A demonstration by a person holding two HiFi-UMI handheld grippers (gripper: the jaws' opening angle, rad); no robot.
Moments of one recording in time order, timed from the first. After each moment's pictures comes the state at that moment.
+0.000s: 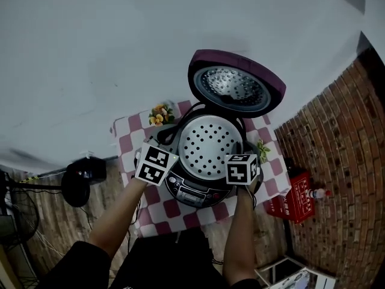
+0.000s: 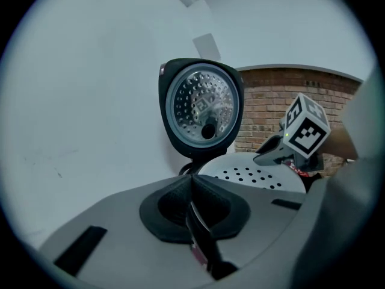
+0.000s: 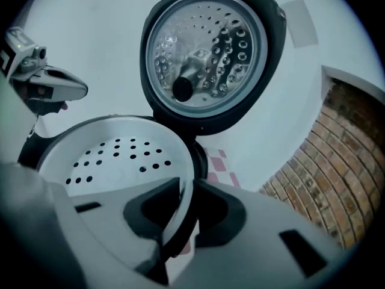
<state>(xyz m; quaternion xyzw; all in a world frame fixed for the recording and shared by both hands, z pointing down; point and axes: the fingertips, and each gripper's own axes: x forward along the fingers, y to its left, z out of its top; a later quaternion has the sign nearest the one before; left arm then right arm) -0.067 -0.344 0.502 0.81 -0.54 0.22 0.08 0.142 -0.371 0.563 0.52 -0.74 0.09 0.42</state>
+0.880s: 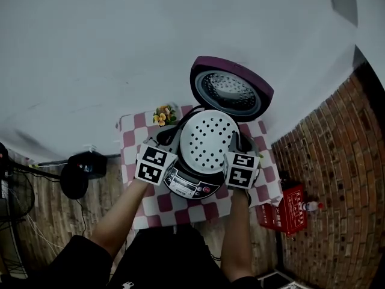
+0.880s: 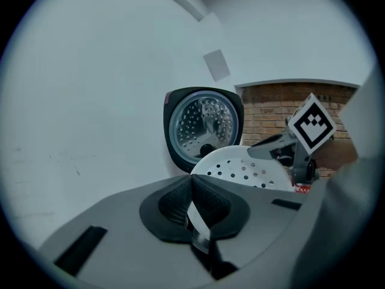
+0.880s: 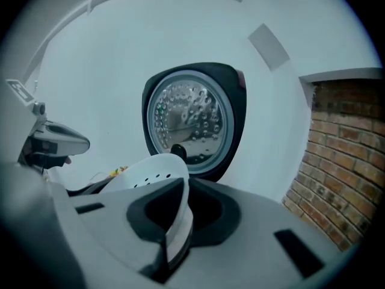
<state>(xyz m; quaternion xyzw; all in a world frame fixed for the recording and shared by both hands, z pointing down) -0.056 -0.312 0.456 0.78 -0.59 0.16 0.09 0.127 -0.373 0.470 0.53 -0.82 0.06 0.23</state>
